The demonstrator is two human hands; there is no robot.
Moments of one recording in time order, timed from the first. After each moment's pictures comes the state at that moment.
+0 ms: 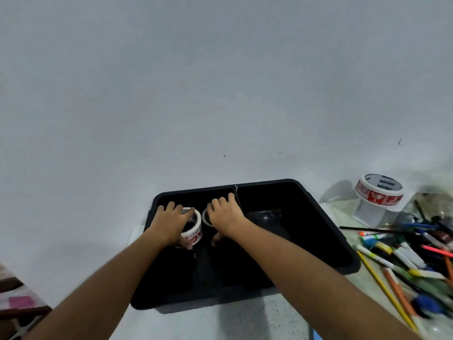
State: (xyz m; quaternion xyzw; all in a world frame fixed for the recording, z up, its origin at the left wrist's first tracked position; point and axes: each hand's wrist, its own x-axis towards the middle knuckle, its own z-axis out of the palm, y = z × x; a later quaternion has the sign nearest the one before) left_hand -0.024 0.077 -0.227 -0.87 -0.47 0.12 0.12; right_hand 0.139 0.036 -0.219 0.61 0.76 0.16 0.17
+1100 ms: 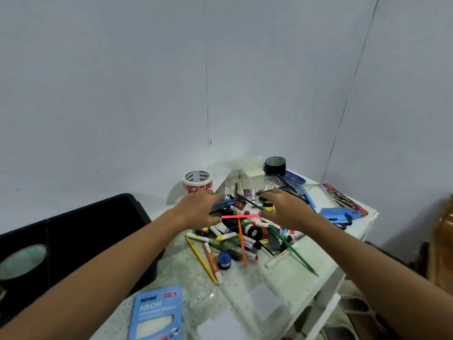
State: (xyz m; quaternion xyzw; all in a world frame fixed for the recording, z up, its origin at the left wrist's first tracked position) left_hand 0.360 -0.142 -0.148 -0.99 -0.09 -0.06 -0.04; right_hand 0.509 -0.348 -0.139 0.87 0.48 0.02 -0.08
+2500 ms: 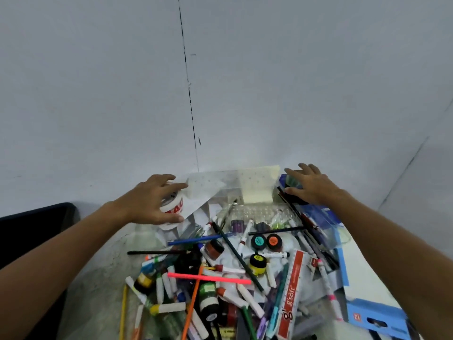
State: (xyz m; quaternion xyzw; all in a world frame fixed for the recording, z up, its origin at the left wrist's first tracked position) left_hand 0.480 -0.013 -0.180 -0.97 -0.26 -0.01 -0.03; right_hand 0.873 -0.214 -0.200 0.84 0.54 -0.01 -0.02
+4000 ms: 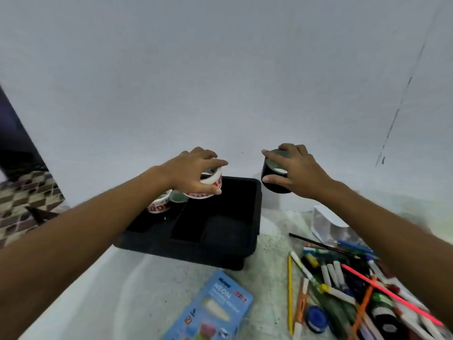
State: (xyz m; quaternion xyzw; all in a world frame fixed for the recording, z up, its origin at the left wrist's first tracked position) left_hand 0.165 -0.064 -0.087 -0.89 -0.44 -0.05 0.08; right_hand 0.461 -0.090 -0.104 0.55 0.81 0.08 -0.19
